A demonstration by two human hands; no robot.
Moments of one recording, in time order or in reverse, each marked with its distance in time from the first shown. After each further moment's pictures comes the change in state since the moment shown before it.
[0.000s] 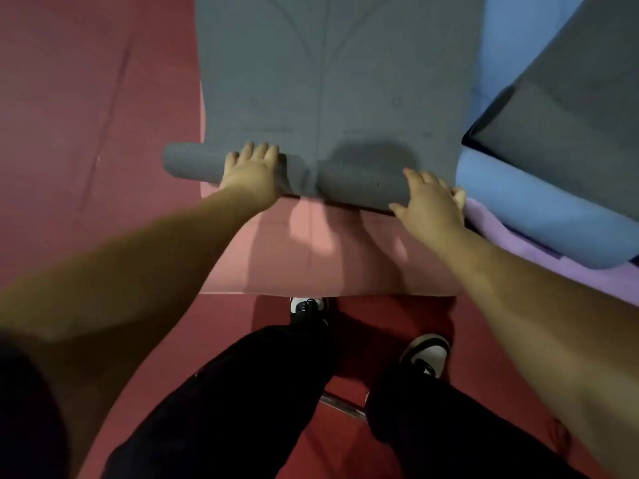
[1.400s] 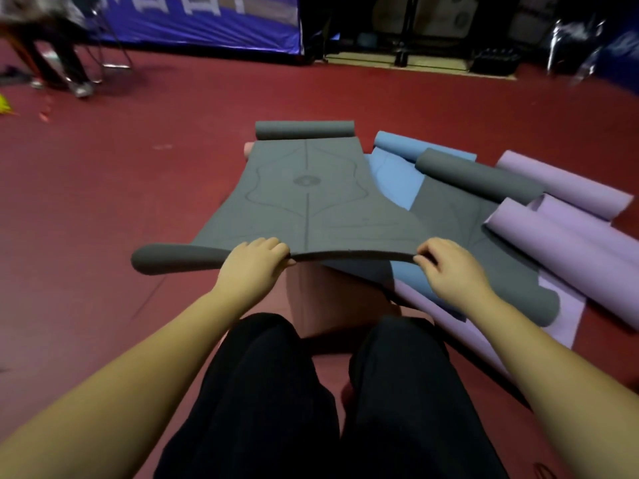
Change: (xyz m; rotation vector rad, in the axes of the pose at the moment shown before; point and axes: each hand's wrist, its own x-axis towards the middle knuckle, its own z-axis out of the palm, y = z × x) left_hand -0.425 0.010 -0.078 0.095 1.002 0.504; right_hand -0.413 0.041 -0.109 0.131 0.734 -0.300
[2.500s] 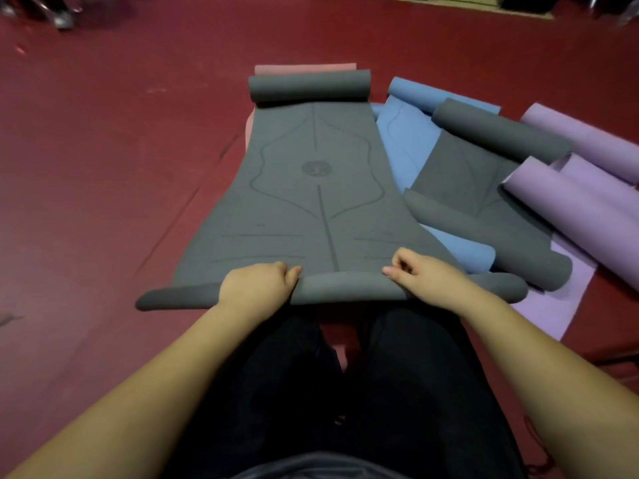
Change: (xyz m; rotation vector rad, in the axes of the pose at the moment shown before) left_hand -0.059 0.040 0.012 -0.020 -0.554 -0.404; right_hand -0.027 -0.037 0.051 0.095 -0.570 0.108
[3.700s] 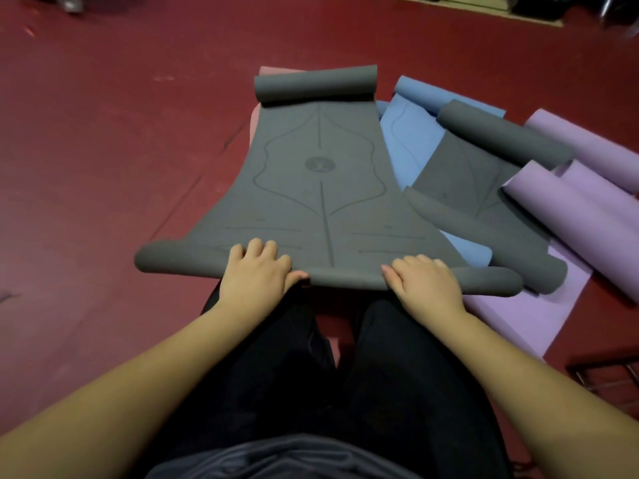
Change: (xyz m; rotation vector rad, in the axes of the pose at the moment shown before) left_hand -0.018 -0.005 0.031 0.223 0.423 0.156; right_hand -0.016 0.008 0.045 -0.516 0.433 -0.148
